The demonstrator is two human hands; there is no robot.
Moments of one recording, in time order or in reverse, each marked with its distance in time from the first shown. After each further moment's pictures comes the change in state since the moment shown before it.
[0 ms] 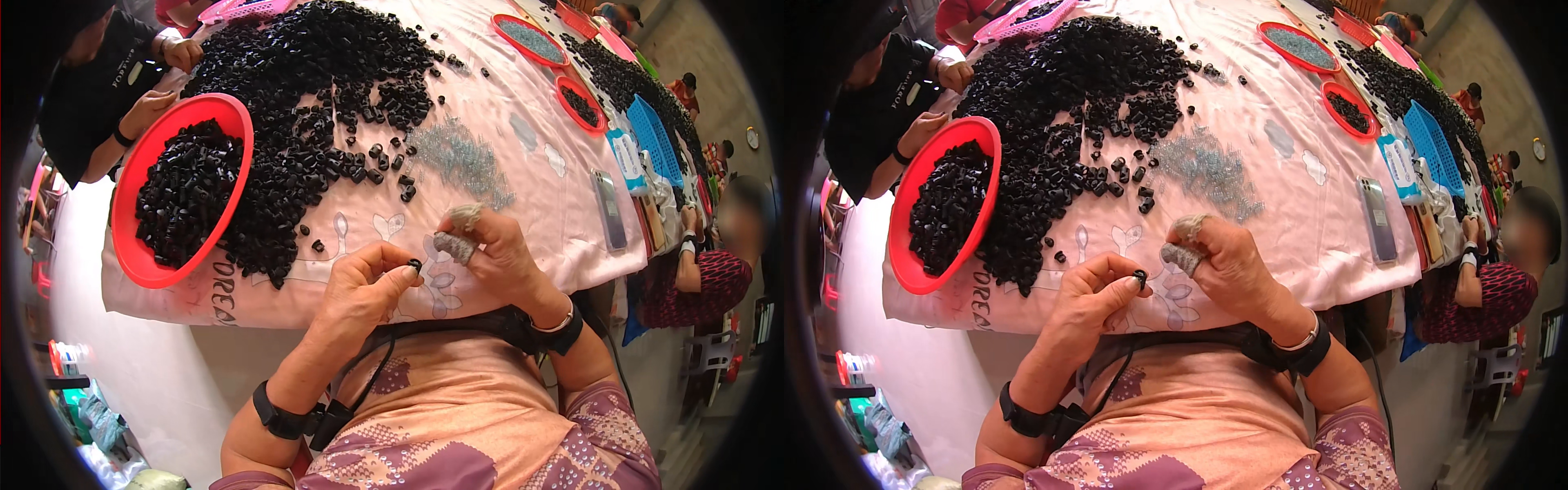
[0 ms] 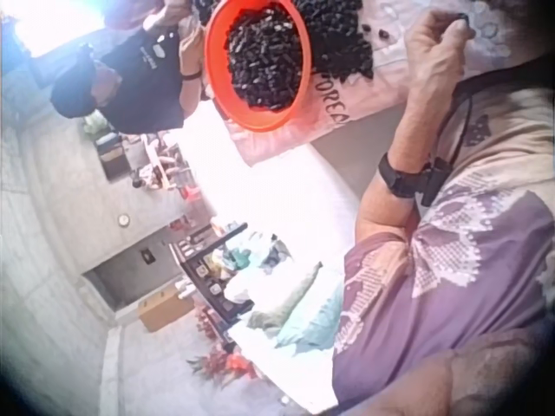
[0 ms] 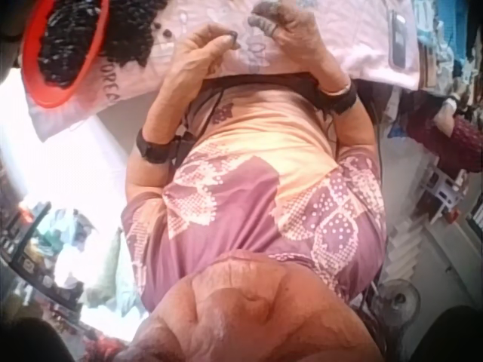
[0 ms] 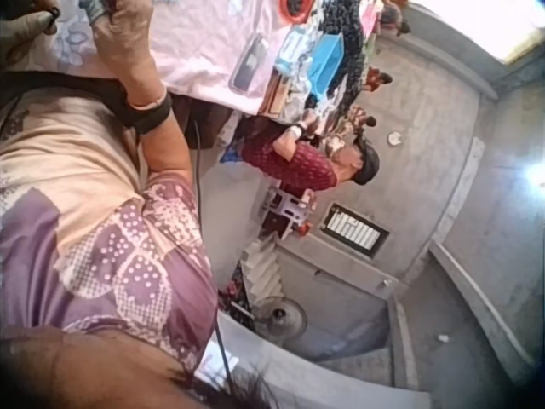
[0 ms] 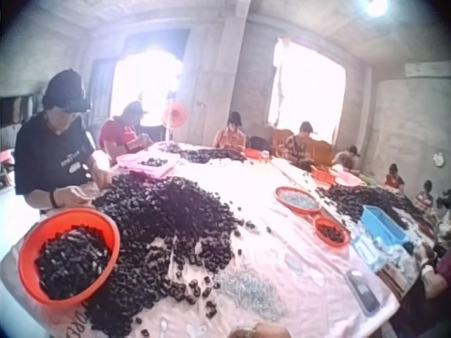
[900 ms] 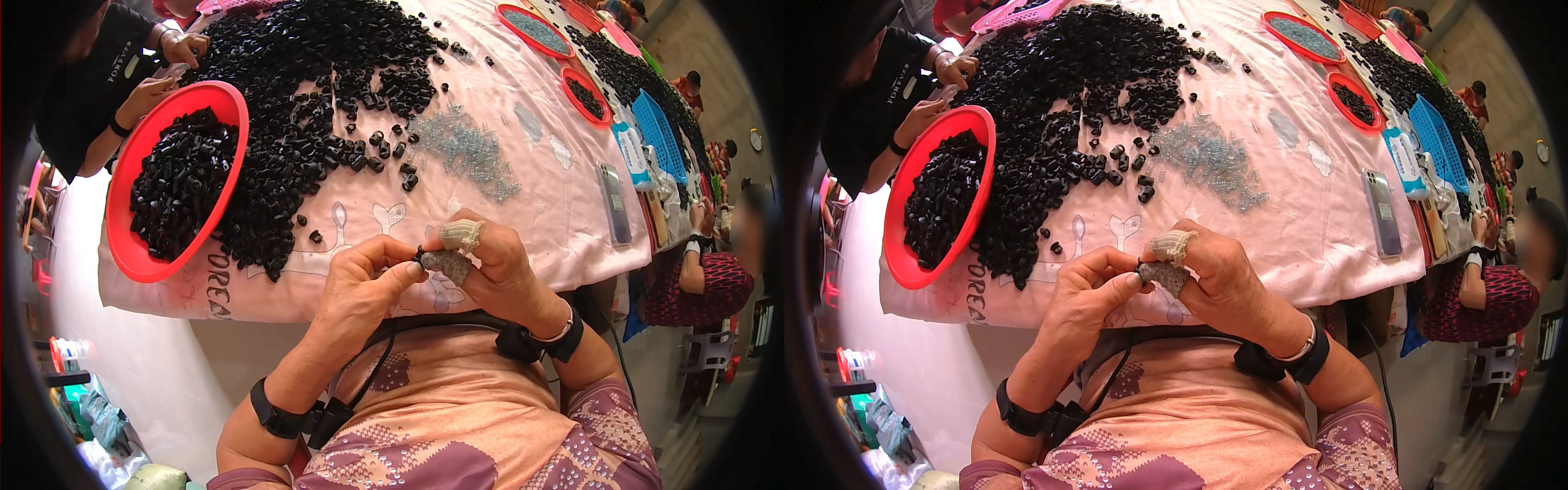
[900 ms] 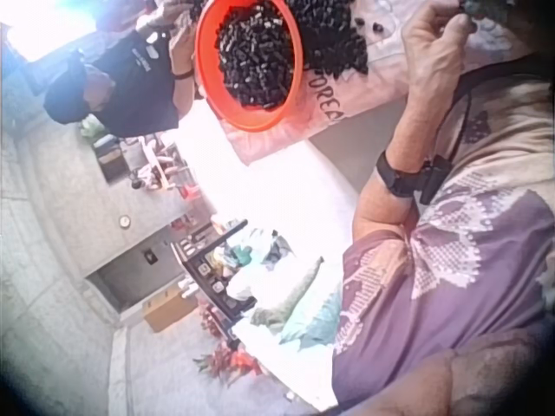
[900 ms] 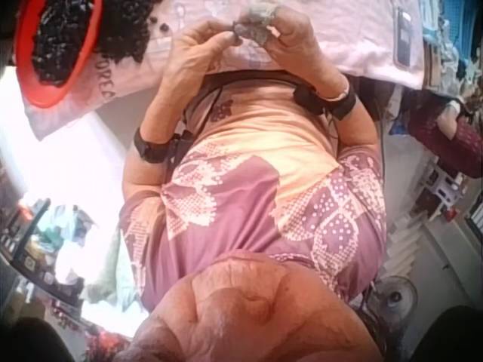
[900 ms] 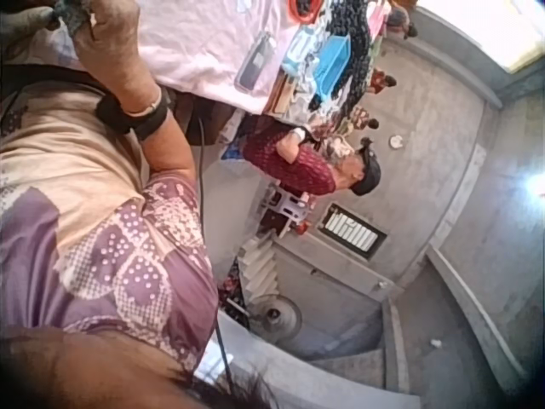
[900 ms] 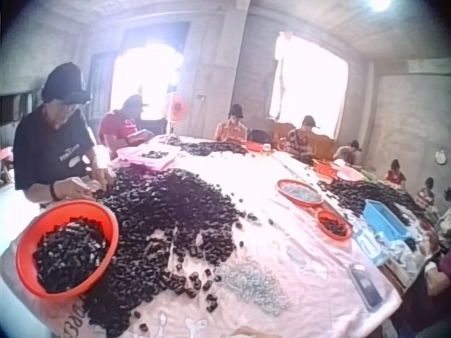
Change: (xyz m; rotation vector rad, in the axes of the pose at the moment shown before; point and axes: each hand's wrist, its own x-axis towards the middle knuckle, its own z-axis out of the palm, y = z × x) left_hand -0.001 -0.001 0.003 0.089 0.029 0.035; right_hand -0.001 -0.019 0.010 0.073 -0.006 -0.198
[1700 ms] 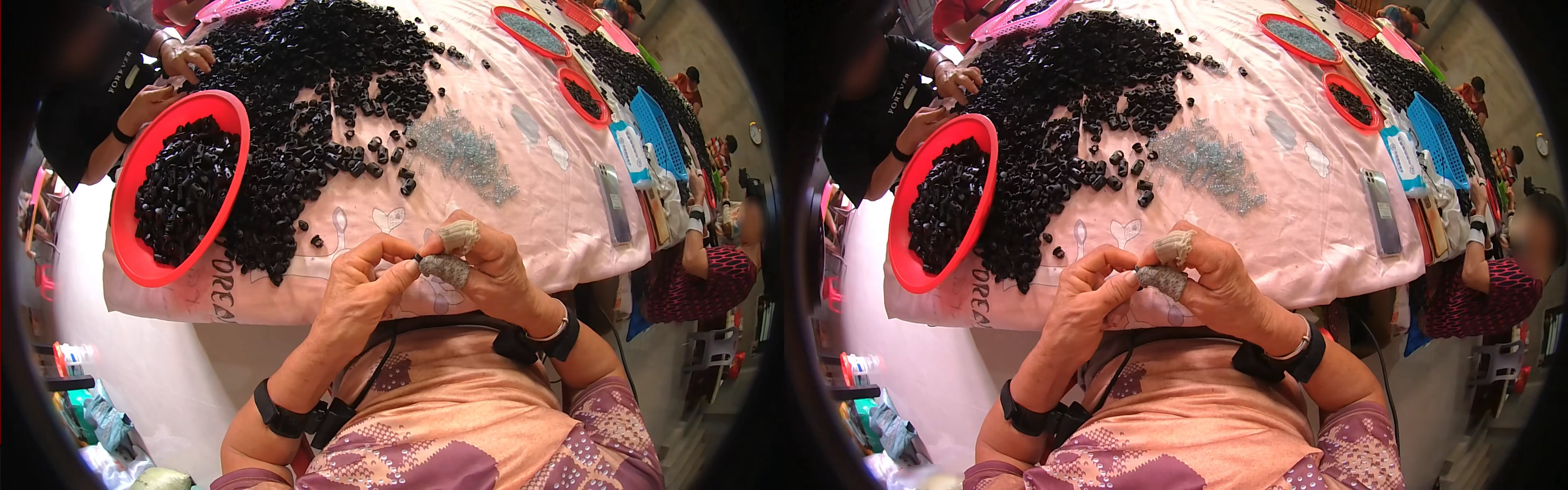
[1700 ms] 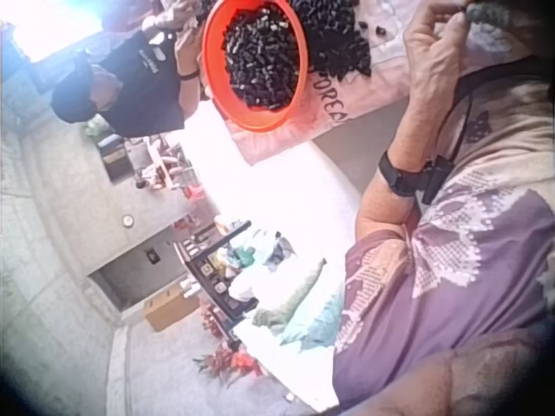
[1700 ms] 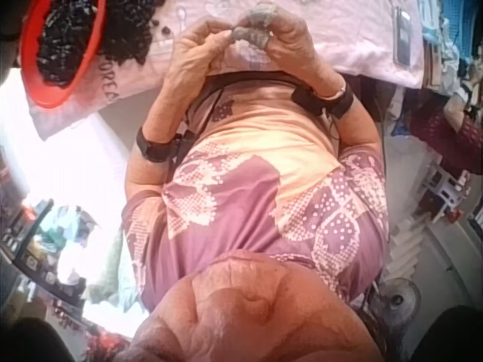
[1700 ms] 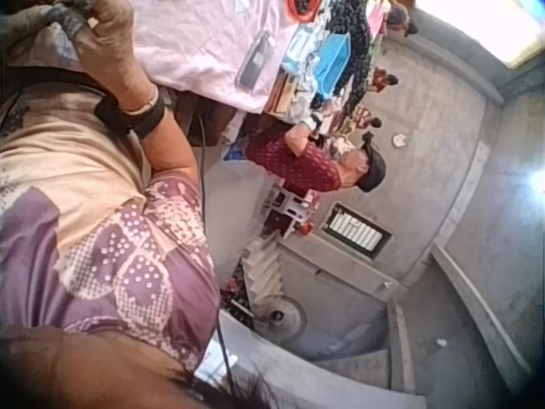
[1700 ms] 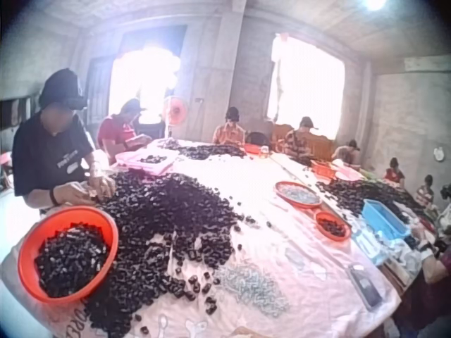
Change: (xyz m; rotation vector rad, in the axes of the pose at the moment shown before) left_hand -0.002 0.001 0.000 -0.106 -0.038 -0.009; right_hand -0.006 0.002 0.004 0.197 0.017 0.137
